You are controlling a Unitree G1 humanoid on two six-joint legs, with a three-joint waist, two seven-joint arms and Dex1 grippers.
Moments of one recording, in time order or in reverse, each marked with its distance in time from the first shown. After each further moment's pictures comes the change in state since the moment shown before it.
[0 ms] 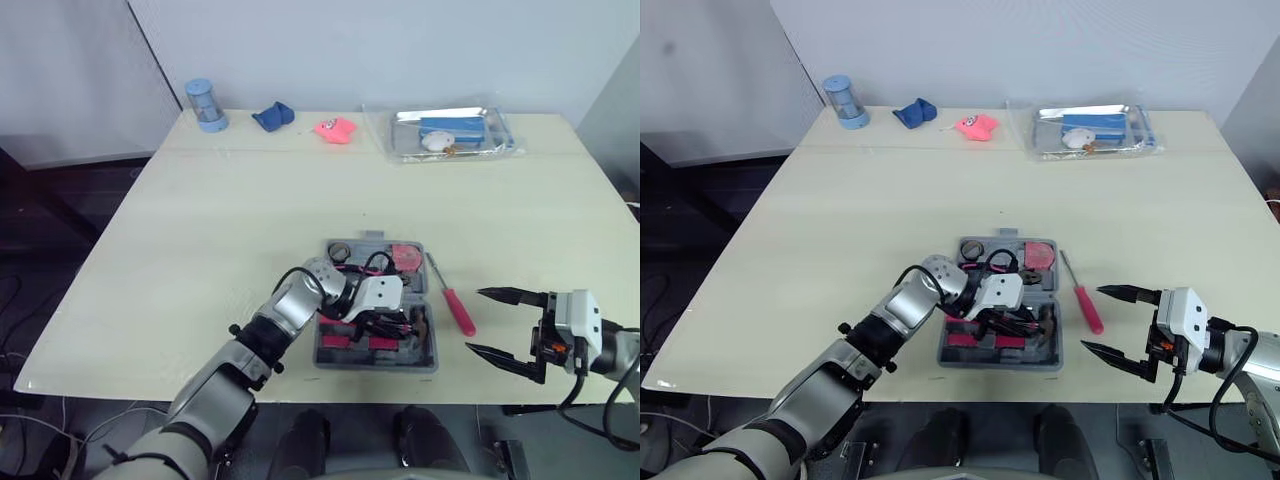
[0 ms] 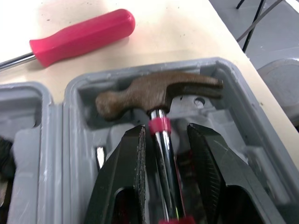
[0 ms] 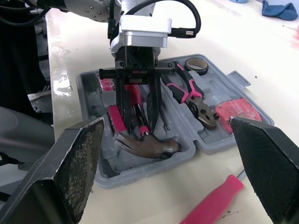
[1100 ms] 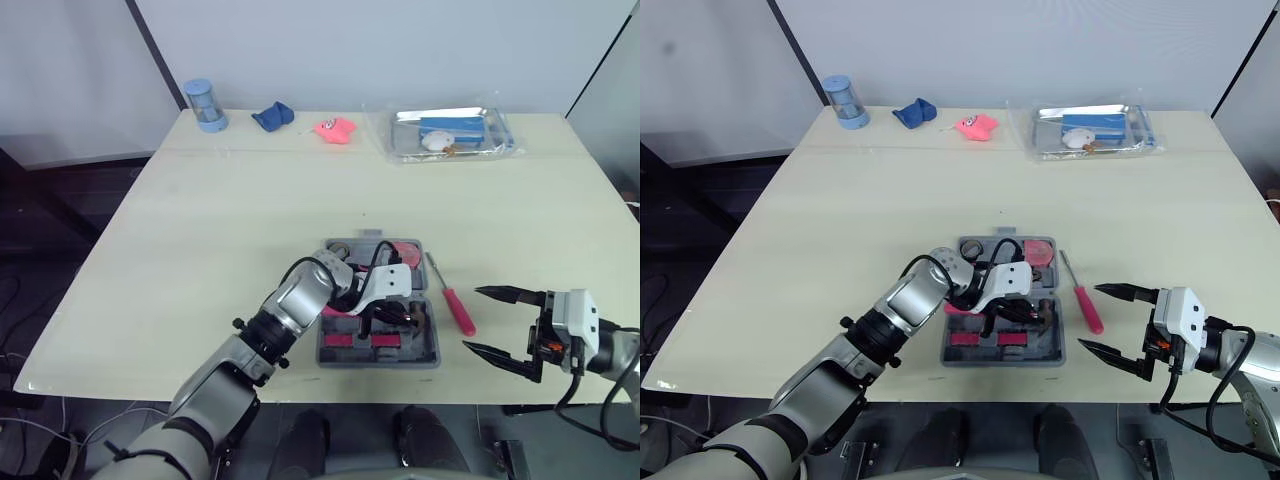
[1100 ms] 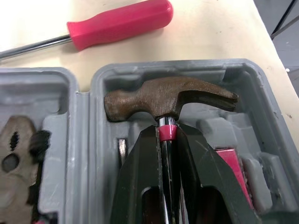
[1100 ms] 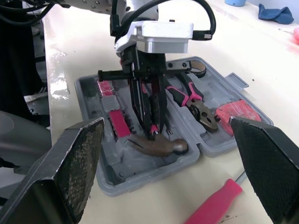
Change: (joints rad) left arm -0.029 0.005 -0.029 -0.173 0.061 0.325 0.095; right arm -0.004 0.011 0.008 -0.015 -0.005 -0.001 -0.020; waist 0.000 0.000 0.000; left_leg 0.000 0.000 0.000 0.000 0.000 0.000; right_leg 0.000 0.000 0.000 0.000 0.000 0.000
